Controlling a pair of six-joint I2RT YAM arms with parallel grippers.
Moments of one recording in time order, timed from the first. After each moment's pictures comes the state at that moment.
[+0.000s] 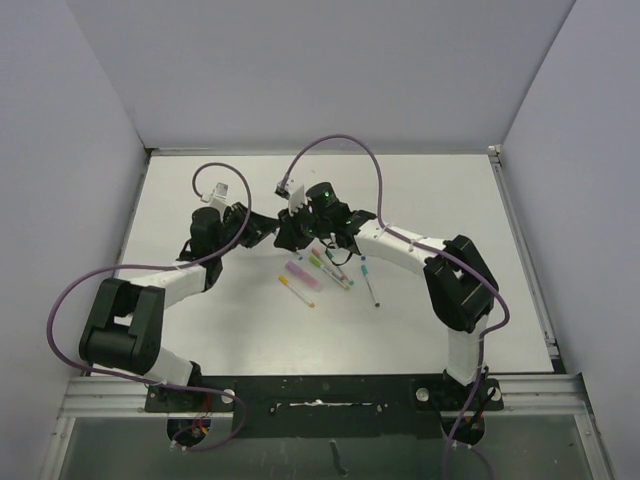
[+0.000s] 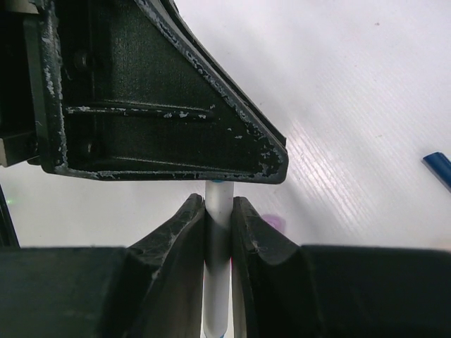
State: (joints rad) left arm -0.23 1.50 0.63 0.62 0.42 -1.06; right arm 0.75 1.92 1.42 -0.08 -0.40 0.11
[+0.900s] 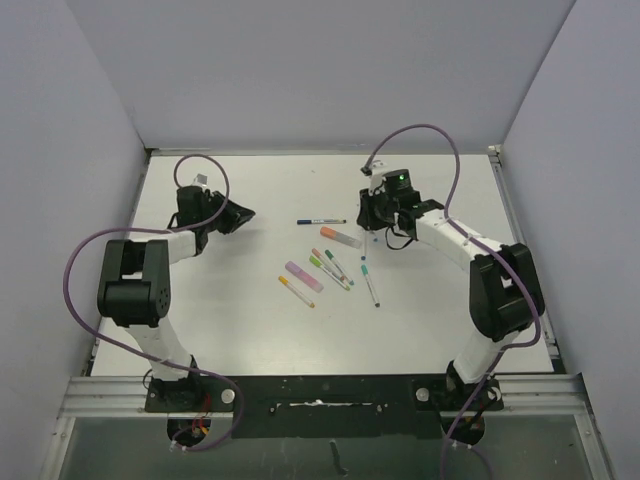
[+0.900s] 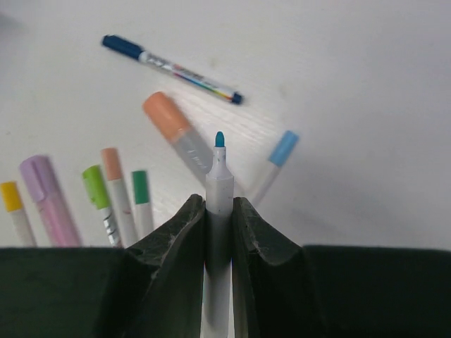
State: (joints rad) left arm -0.03 1.79 0.93 0.35 0.43 -0.94; right arm 0.41 1.71 1.20 -0.22 -0.21 0.06
